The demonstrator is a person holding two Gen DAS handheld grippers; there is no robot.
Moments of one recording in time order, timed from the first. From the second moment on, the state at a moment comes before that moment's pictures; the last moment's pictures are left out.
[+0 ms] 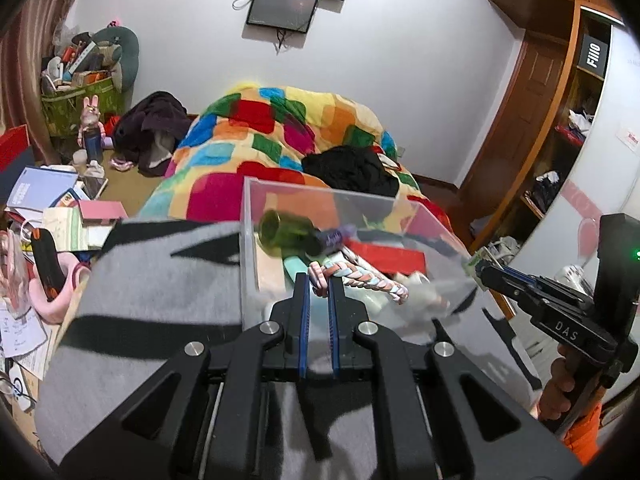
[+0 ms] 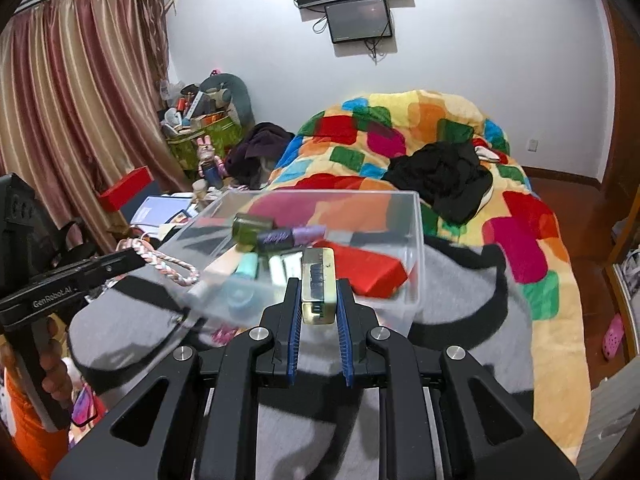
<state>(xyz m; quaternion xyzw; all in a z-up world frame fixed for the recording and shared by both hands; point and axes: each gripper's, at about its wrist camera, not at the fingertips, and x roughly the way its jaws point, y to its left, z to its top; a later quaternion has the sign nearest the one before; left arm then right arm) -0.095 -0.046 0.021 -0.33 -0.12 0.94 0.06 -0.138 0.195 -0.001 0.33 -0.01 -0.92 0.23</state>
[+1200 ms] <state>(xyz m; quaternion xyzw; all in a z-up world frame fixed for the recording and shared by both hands) -0.083 -0.038 -0.011 -0.37 -0.06 0.93 0.06 -0.120 0.150 -0.028 0.37 0.05 -0.88 0.29</state>
